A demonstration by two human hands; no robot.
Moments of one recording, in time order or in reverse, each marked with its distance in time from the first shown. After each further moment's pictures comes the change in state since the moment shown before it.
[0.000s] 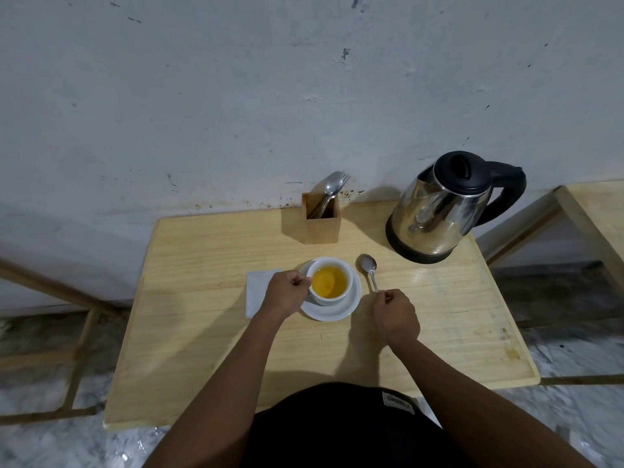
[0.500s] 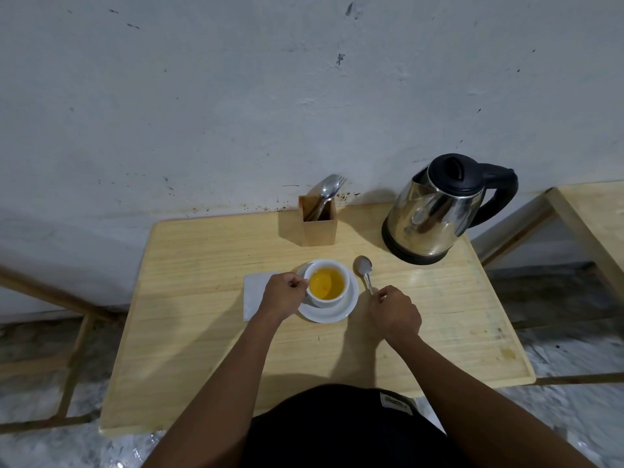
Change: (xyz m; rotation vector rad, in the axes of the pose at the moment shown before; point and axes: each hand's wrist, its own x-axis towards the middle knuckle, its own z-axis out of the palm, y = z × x) left_hand 0.001 0.001 0.001 0.019 0.010 0.006; right_hand 0.006 -0.005 -0.010 -0.297 -0.027 -0.095
